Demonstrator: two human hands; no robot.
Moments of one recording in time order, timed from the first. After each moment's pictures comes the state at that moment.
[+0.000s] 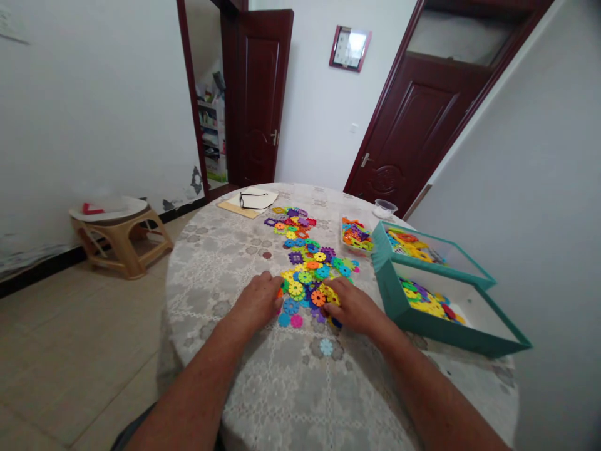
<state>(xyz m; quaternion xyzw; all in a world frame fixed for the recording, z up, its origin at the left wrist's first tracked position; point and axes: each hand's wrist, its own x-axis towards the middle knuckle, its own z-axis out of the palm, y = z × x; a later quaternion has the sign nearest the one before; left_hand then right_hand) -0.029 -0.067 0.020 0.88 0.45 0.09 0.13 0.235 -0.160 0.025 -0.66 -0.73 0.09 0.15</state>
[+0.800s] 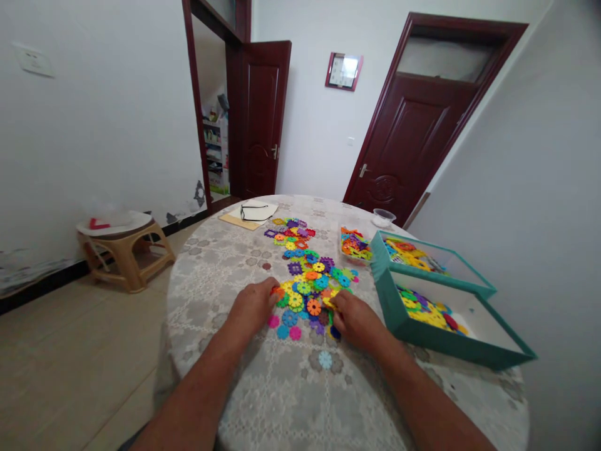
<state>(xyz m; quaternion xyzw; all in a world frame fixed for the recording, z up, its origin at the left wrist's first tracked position) -0.034 -0.067 0.037 0.81 0.50 0.21 0.21 0.242 -0.167 0.021 -0.65 -0.75 0.02 0.11</state>
